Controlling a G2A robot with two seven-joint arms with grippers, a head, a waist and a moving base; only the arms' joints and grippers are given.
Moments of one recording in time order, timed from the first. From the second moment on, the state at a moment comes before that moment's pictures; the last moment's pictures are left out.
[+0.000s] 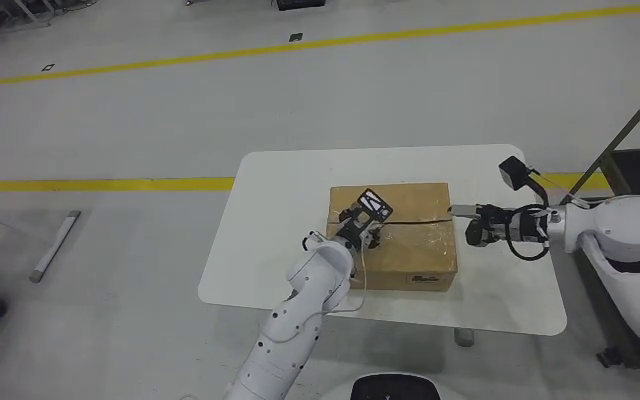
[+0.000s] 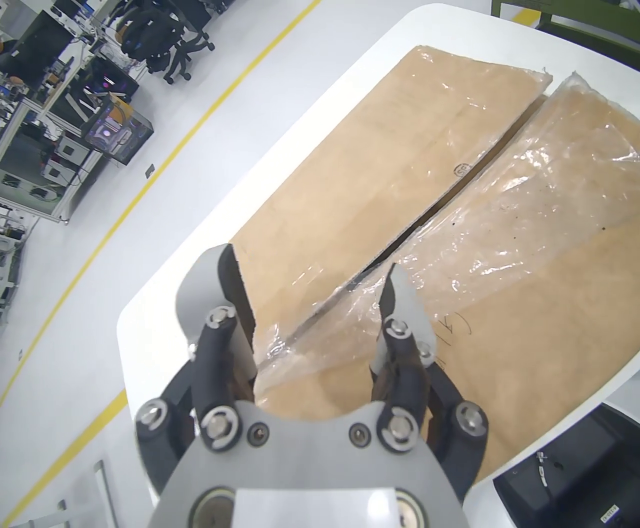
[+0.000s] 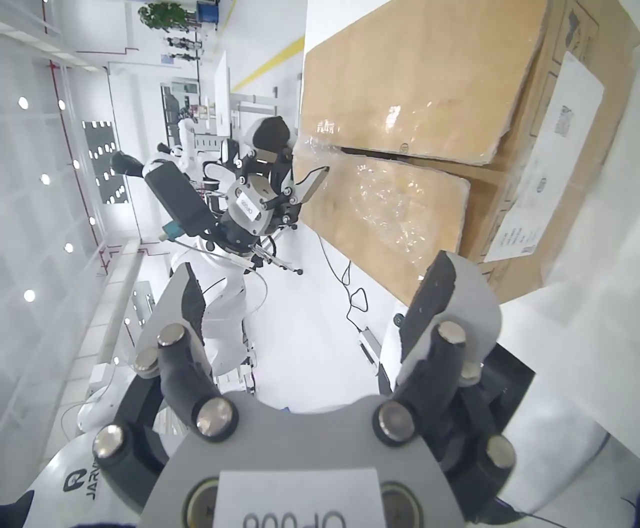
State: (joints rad) left arm 0.96 -1.50 -1.00 -1.45 1.73 -0.26 -0.50; right arm -1.10 -0.91 1.45 -1.58 0.19 0.20 1.12
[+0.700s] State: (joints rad) left arm 1.04 -1.48 -1.09 -1.56 1.76 -0.23 -0.53; right arm -0.92 -0.93 1.22 -1.51 -0.08 0.34 1.12
